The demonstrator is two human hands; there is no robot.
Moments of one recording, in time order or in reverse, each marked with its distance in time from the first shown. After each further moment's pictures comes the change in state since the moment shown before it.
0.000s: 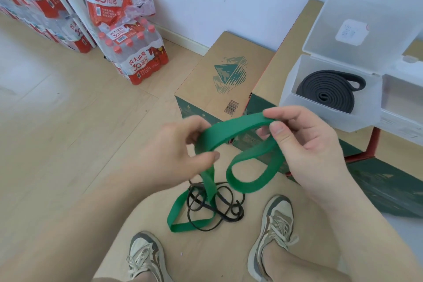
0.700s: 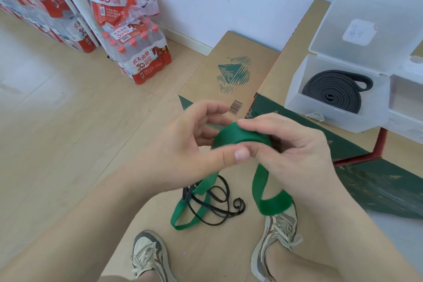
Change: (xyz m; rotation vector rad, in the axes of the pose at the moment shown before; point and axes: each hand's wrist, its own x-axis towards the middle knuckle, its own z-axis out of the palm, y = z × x) left_hand -0.007 0.025 -0.010 -0.246 -0.053 0.009; right_hand -0.002 -0.007 0.028 -0.063 -0.103 -0.248
